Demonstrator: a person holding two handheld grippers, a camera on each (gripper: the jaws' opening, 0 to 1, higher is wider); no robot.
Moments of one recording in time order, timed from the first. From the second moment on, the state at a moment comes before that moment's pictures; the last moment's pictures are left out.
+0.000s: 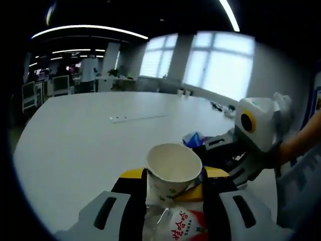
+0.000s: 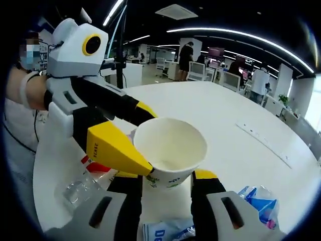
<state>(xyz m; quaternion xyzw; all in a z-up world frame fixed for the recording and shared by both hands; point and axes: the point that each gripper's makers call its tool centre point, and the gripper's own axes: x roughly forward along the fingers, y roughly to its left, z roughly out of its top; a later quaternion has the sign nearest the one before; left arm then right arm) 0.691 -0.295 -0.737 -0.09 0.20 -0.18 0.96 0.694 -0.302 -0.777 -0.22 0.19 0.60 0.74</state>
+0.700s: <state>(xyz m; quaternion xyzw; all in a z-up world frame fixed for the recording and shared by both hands) 0.667 -0.275 -0.722 -0.12 0.17 -0.15 0.97 0.699 -0.304 -0.780 -0.21 0.21 0.60 0.75</state>
